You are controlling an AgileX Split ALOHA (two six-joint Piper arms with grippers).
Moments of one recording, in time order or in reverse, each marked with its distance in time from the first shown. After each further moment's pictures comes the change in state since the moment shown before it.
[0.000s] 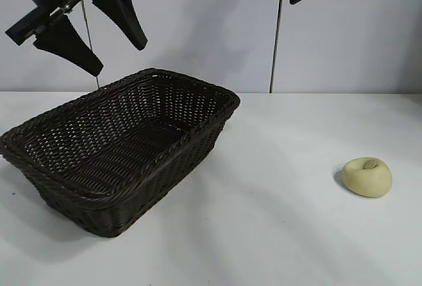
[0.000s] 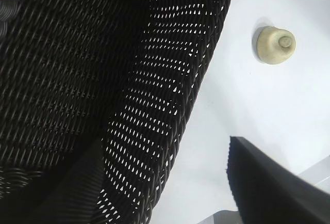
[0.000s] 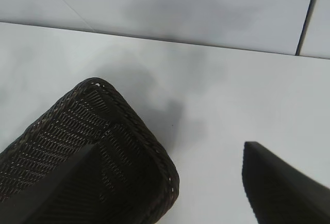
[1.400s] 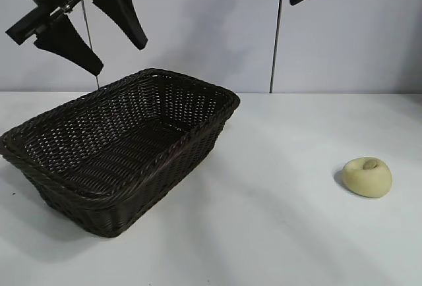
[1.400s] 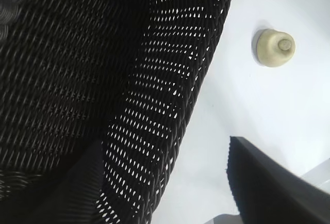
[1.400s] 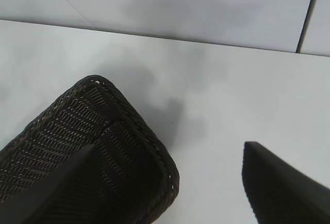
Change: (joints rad) left arm 0.000 0.000 0.000 -0.003 -0.011 -0.001; right arm 0.000 0.000 0.000 0.000 0.027 0.000
